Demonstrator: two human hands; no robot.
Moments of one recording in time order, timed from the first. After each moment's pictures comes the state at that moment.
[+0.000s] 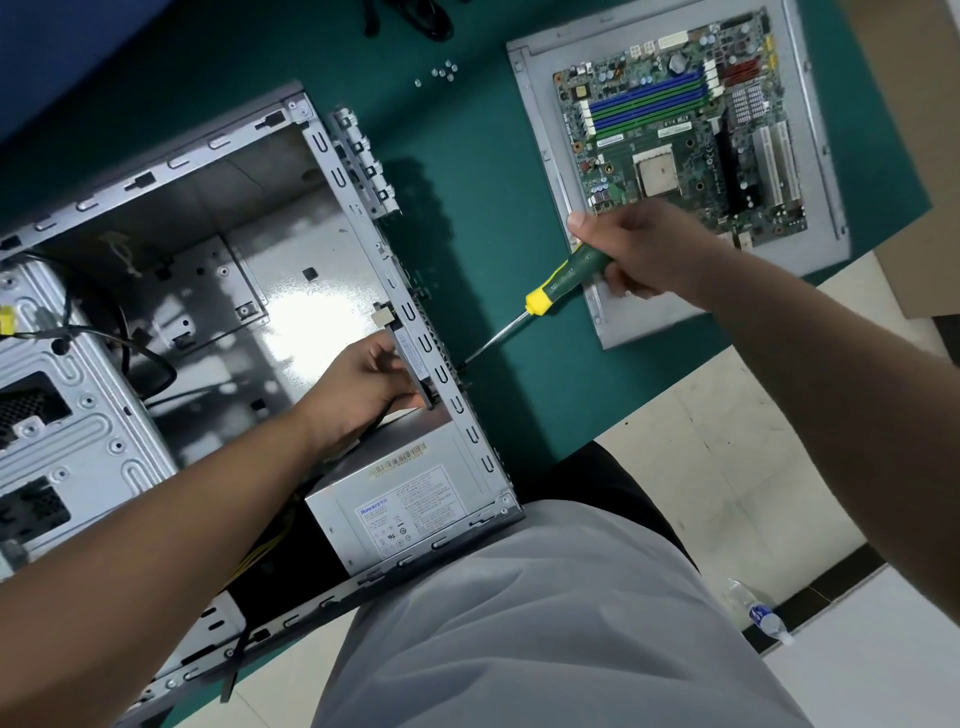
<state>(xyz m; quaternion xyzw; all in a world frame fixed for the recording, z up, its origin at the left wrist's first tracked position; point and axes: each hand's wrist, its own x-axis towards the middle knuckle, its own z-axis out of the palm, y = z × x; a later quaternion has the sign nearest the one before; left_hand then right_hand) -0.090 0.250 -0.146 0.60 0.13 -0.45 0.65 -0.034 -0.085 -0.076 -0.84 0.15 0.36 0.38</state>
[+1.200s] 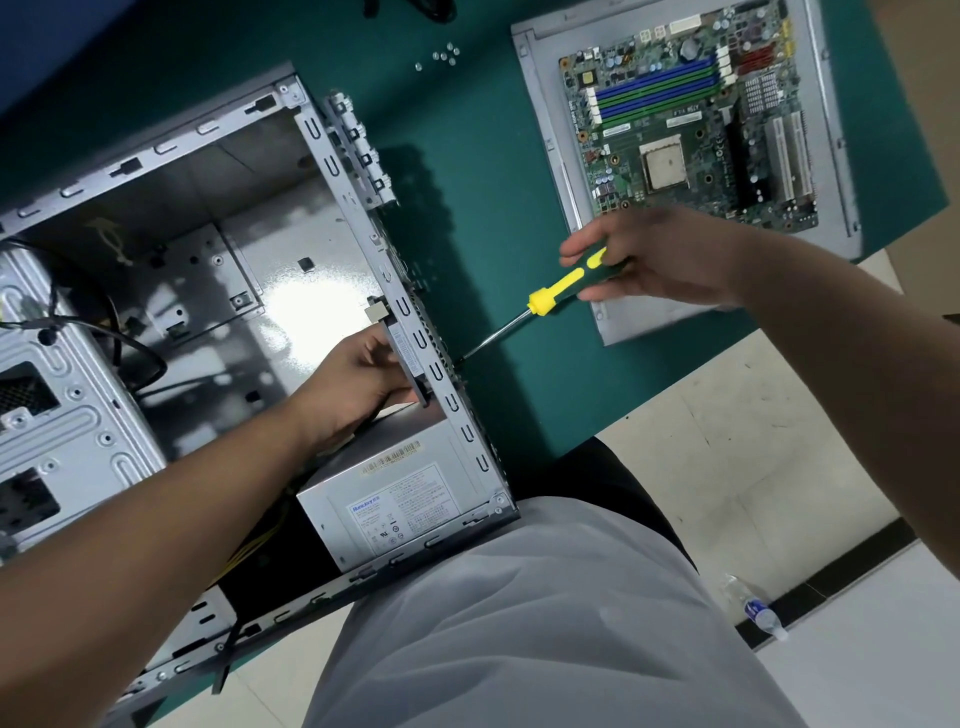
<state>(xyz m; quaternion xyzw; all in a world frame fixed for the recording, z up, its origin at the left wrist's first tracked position) -0.086 0.245 -0.132 0.64 0.15 -0.44 0.60 -0.029 -0.091 -0.084 -0.64 0.28 0.42 0.58</state>
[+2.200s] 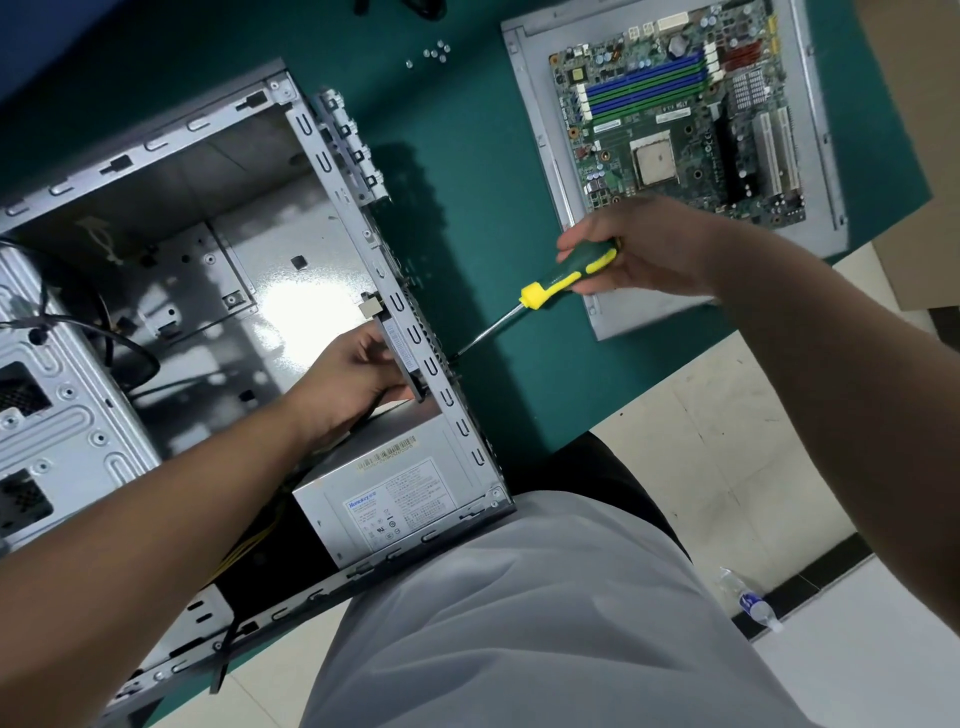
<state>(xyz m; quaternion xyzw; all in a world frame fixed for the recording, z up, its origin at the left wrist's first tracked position) -0.088 0.247 -0.138 0.63 0.13 -0.45 0.62 -0.027 -0.090 -0.093 -0.65 0.33 0.41 0.55</state>
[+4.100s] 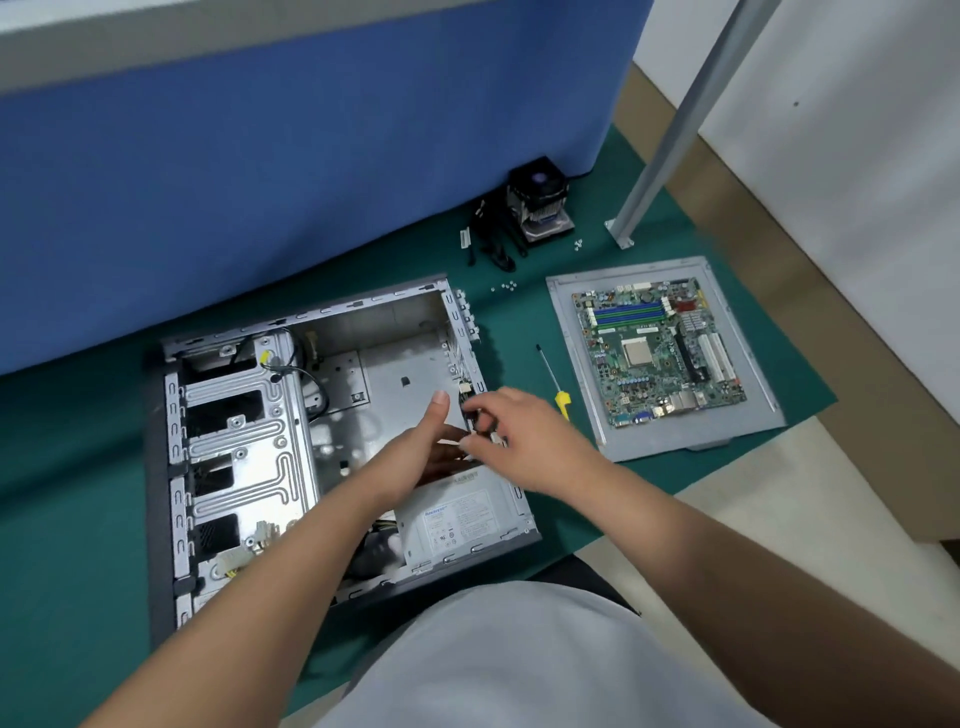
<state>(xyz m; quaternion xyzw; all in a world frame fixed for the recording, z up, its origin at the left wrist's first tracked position) -0.126 0.269 -0.023 0.68 0.11 -0.43 0.59 -0.128 0.079 0.006 -0.92 -0.13 0.17 0.32</state>
